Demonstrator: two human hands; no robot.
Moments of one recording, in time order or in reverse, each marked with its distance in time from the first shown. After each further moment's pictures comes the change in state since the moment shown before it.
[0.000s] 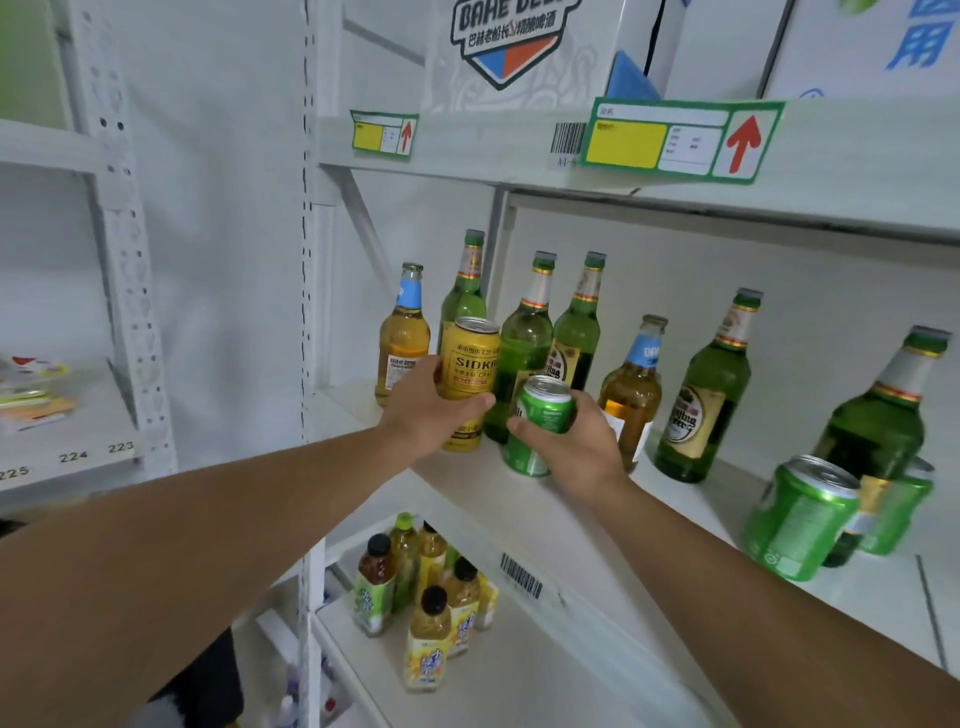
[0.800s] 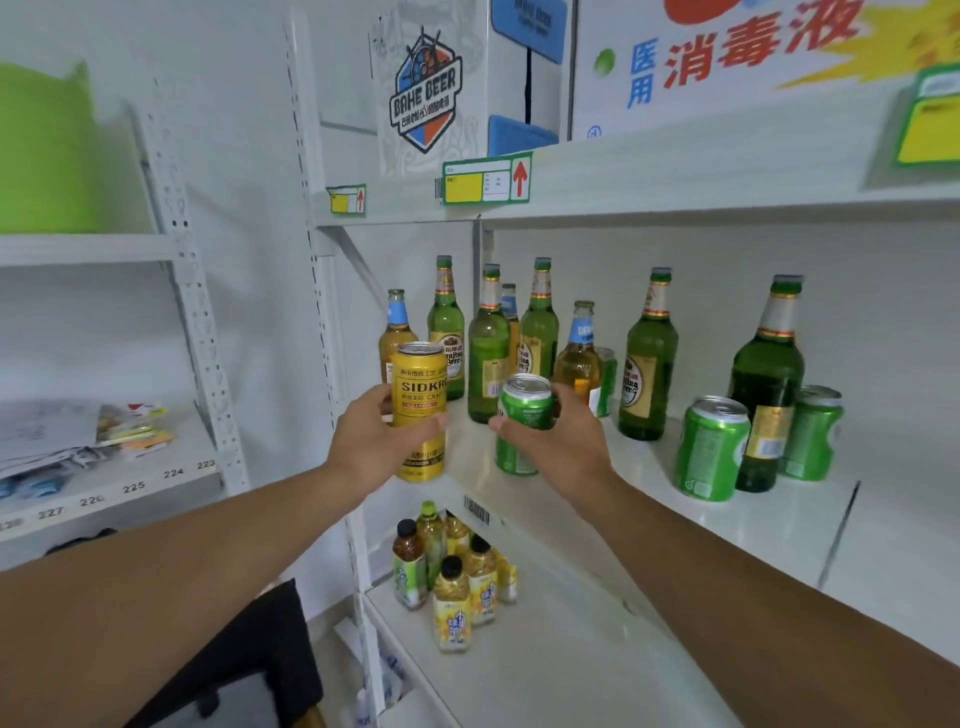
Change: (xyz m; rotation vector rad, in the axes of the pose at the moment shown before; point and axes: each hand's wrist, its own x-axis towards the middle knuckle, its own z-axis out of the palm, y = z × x) left_hand -0.139 0.057 -0.021 0.024 0.150 -0.018; right_hand -0.085 -0.010 -0.070 0.152 -0.053 -0.079
